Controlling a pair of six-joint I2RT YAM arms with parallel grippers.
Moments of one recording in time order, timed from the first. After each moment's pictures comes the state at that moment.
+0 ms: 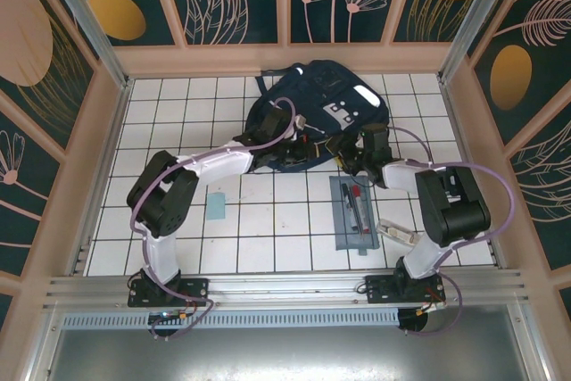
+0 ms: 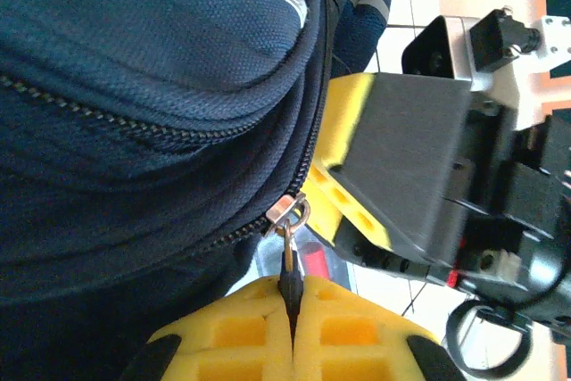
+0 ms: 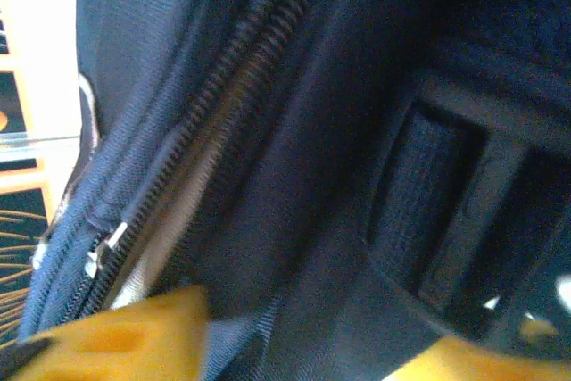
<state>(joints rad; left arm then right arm) -0.70 1.90 1.28 -0.05 0.43 -0.87 0.28 1.67 0.72 0.31 -0.41 1.10</state>
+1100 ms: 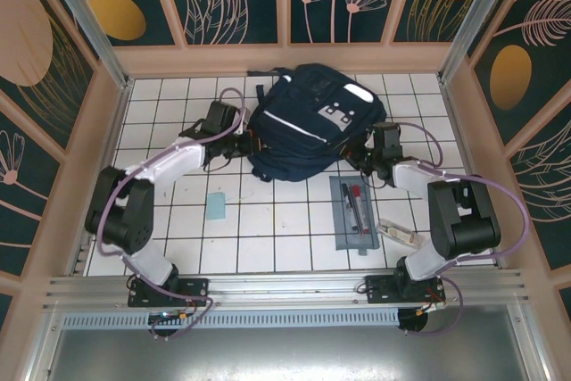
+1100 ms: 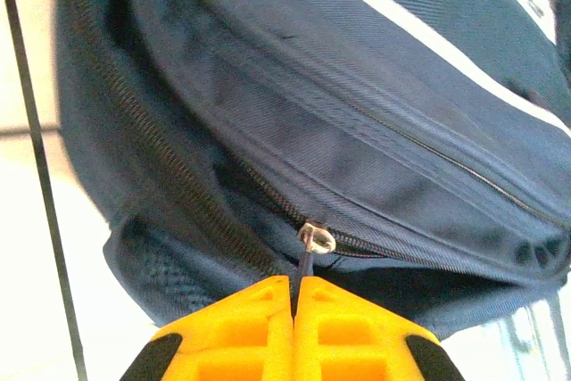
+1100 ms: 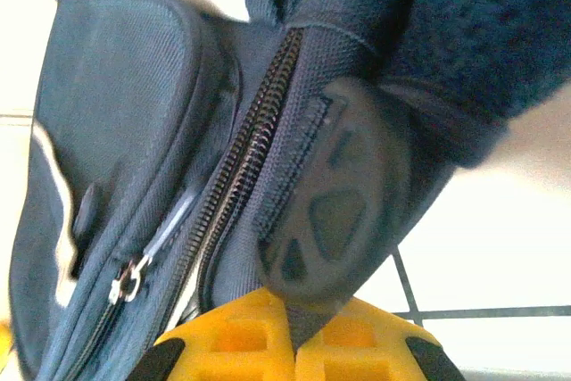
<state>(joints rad) -0.42 1.63 1.09 -0.32 0.30 -0.50 0.21 1.57 0.76 0.05 -0.39 0.83</state>
